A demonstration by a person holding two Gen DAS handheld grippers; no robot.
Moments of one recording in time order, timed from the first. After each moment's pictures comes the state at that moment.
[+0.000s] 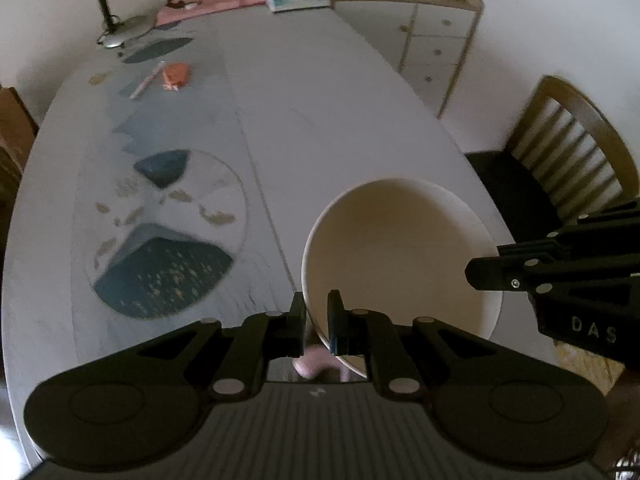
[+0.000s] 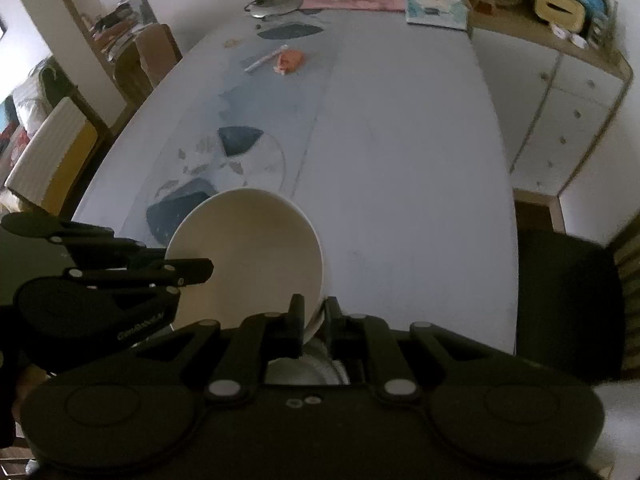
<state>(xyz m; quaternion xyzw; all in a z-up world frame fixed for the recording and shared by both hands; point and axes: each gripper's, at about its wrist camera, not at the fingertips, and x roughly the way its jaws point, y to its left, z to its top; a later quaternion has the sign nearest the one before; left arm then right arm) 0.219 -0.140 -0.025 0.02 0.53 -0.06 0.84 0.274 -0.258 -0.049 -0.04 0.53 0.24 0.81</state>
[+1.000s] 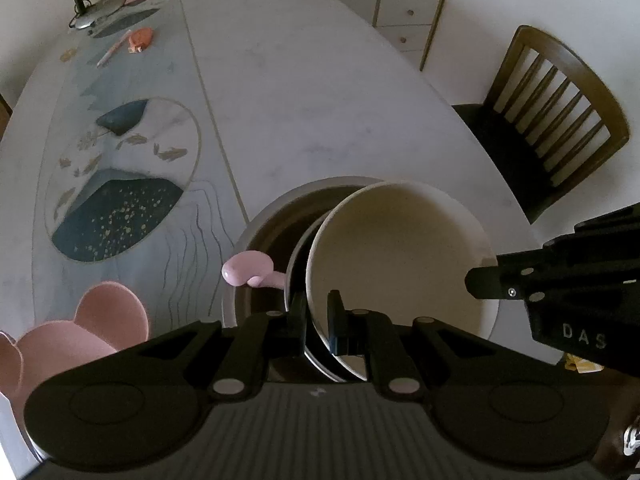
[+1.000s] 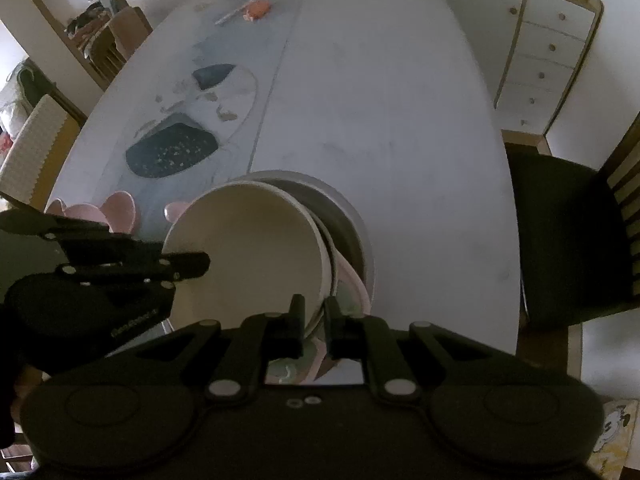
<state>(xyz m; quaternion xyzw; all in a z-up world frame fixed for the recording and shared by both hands) 0.175 -0.171 -0.079 0.04 0.56 -0.08 0.83 0.207 -0.287 -0.107 -0.02 0.56 0.20 0.80</state>
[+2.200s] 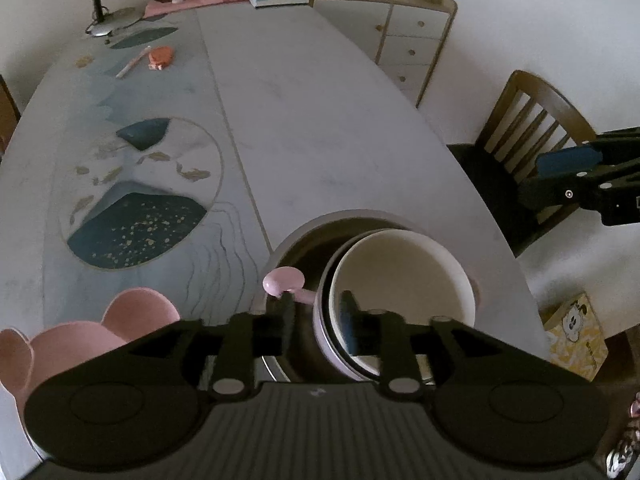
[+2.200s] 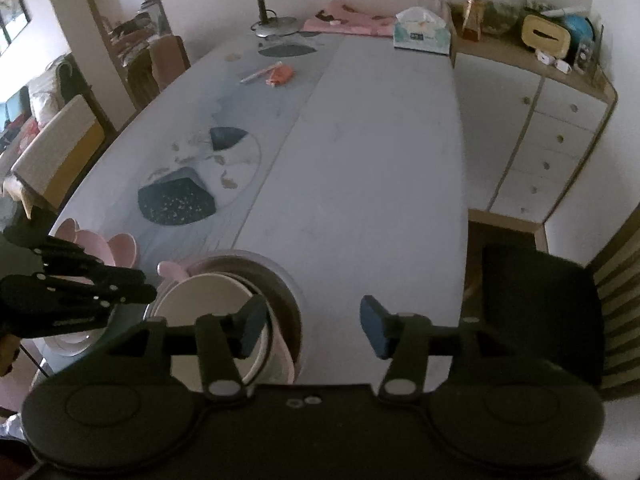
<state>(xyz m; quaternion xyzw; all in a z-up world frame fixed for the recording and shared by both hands) 0.162 -0.135 -0.050 -0.01 0.51 -0.09 0.85 0.237 -0.329 -0.052 -0.07 0.47 0.26 0.84</state>
